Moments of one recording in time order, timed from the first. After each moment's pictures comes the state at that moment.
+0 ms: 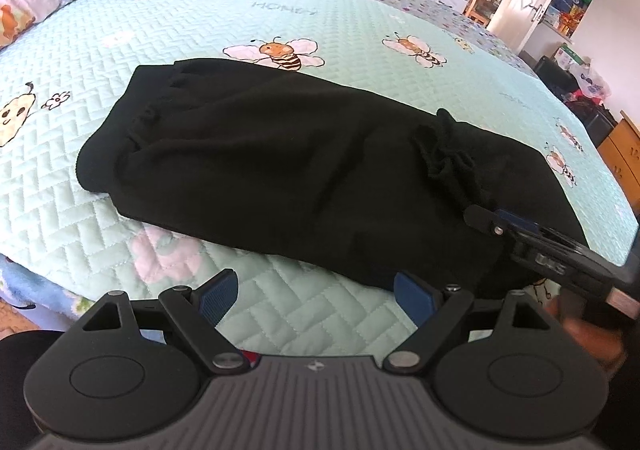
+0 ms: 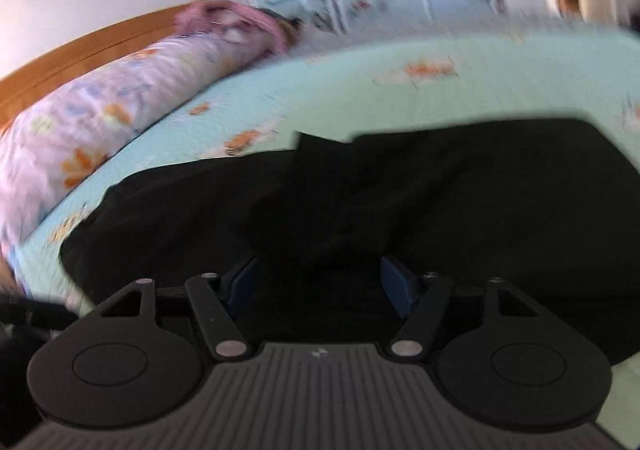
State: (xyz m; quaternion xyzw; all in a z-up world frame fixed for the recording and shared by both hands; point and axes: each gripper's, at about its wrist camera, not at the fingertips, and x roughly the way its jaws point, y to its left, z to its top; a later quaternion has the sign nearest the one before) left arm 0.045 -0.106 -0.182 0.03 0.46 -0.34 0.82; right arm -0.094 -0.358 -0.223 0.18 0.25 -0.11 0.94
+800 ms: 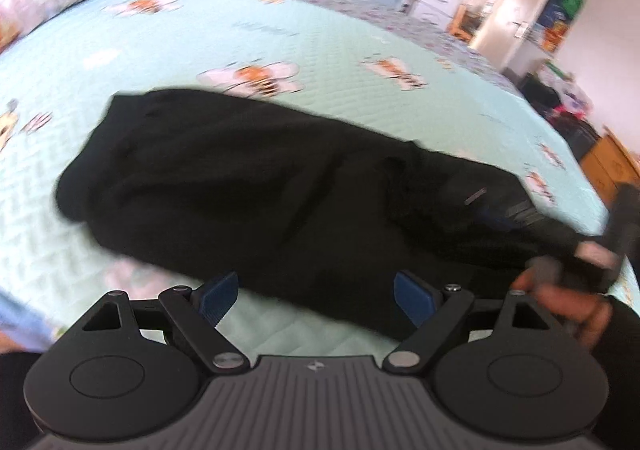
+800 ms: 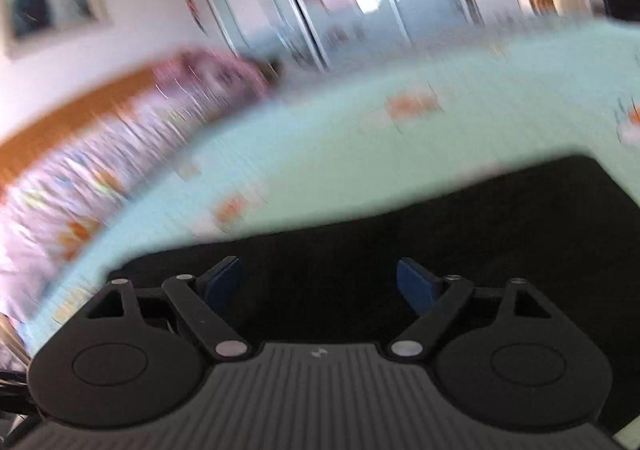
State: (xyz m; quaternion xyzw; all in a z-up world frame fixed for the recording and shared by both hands) left arm 0.036 -0.129 -0.154 0.01 0.42 -0.39 0.82; right arm -0.075 -0.397 -0.213 0.24 0.25 -0.15 0.93
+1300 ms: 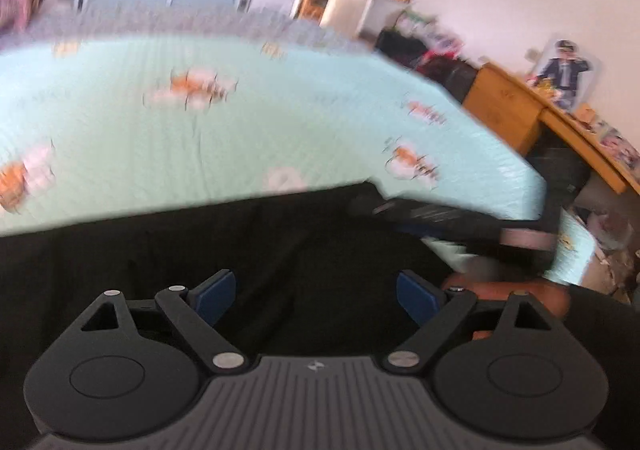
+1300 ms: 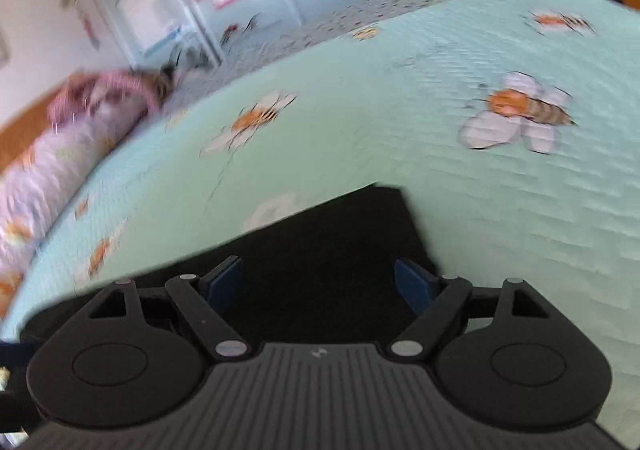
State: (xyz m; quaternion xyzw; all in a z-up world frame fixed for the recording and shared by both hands) left arm 0.030 -0.323 -0.167 0.08 0.39 -0.54 0.74; right arm -0.136 -0.516 -0.219 0.32 0.20 -0.27 0.88
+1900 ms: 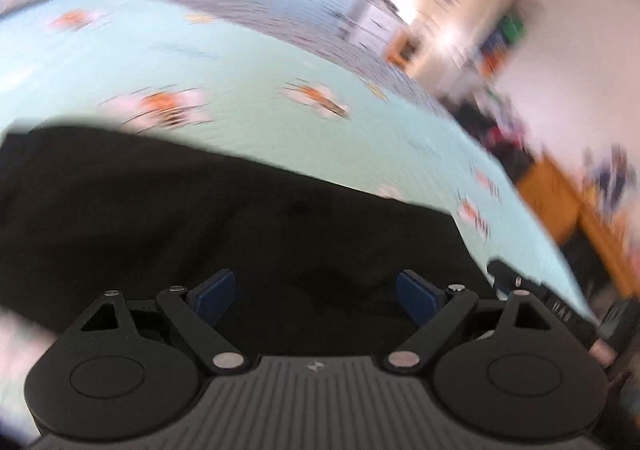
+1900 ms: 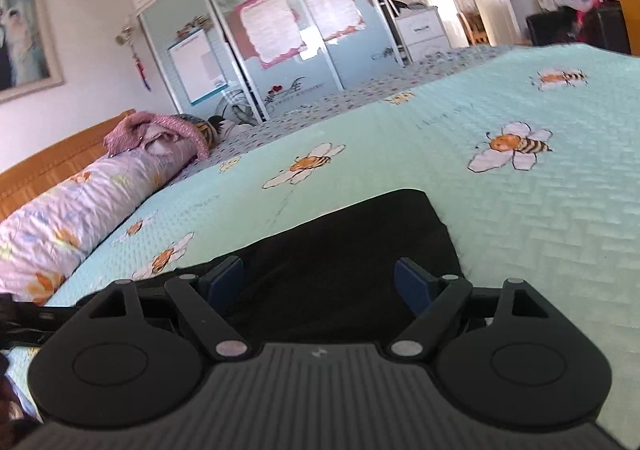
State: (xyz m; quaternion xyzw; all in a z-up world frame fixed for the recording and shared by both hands) left arm 0.048 -0.138 -0.162 -0.10 0.41 -0.44 0.80; right arm -0.190 -0.434 -0.206 0.25 0.13 -0.24 0.93
